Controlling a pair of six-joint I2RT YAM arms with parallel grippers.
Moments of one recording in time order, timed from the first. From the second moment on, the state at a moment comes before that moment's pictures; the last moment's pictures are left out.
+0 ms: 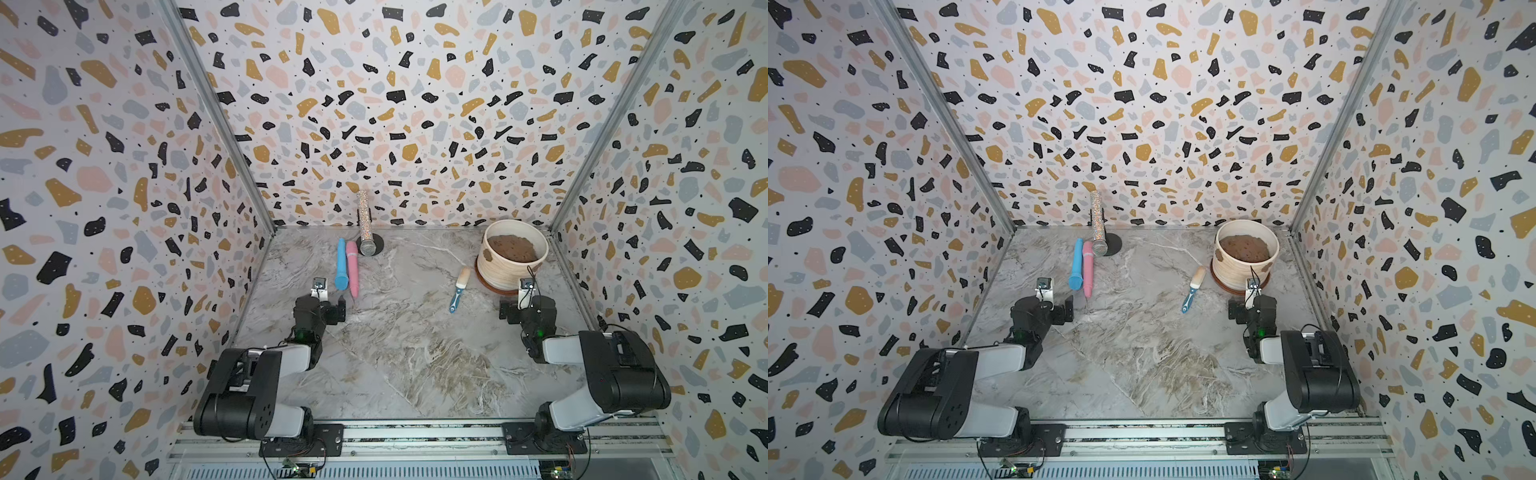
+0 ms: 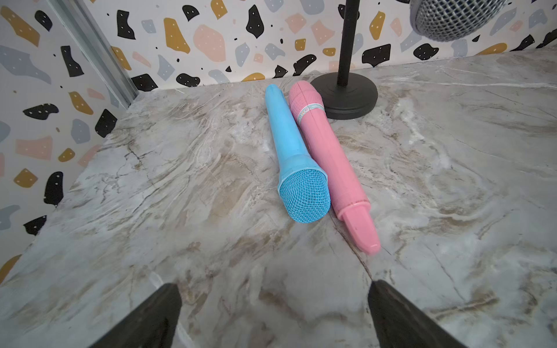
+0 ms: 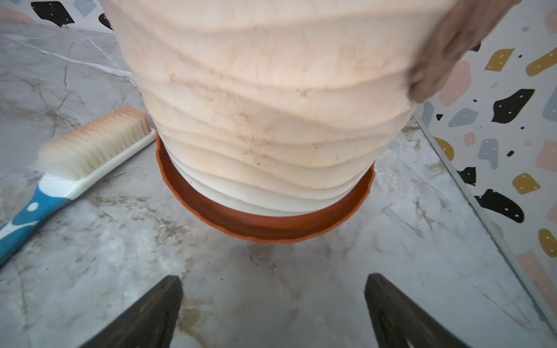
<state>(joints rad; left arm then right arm) -0.08 1.42 0.34 0.67 -0.06 0.06 0.03 1.53 0.35 0.75 0.05 -0.11</state>
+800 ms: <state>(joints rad) -0.08 1.39 0.34 0.62 -0.05 0.07 0.03 1.50 0.33 0.76 0.08 -0.09</state>
